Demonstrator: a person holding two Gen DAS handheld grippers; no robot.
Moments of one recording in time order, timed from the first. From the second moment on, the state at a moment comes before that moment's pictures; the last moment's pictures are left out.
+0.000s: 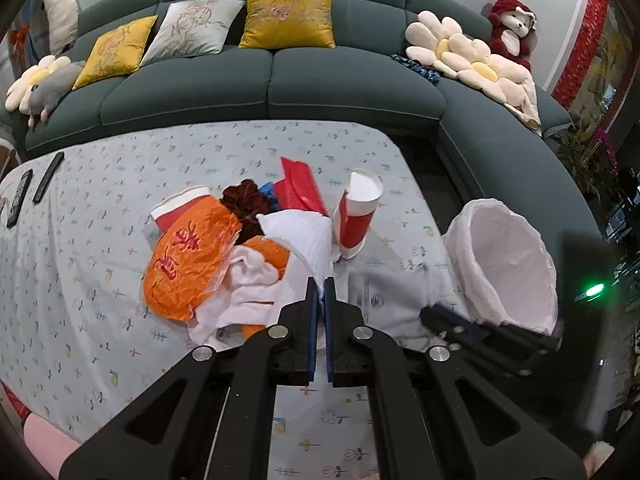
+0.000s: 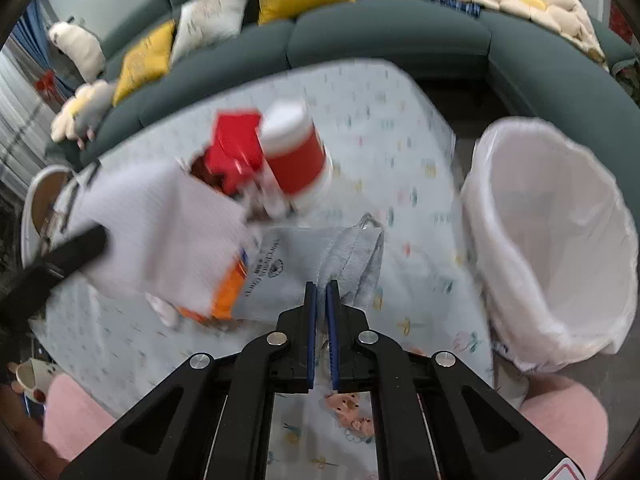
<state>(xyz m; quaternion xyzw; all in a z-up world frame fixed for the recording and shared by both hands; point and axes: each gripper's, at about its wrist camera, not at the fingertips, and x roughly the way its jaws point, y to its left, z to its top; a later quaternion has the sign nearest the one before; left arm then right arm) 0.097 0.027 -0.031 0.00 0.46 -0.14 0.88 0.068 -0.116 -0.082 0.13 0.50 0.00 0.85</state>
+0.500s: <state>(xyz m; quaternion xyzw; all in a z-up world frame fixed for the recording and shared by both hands) 0.093 -0.050 0.017 0.02 0.41 -0.21 0.89 0.051 -0.178 0.010 0.15 0.41 -0.04 0.90</state>
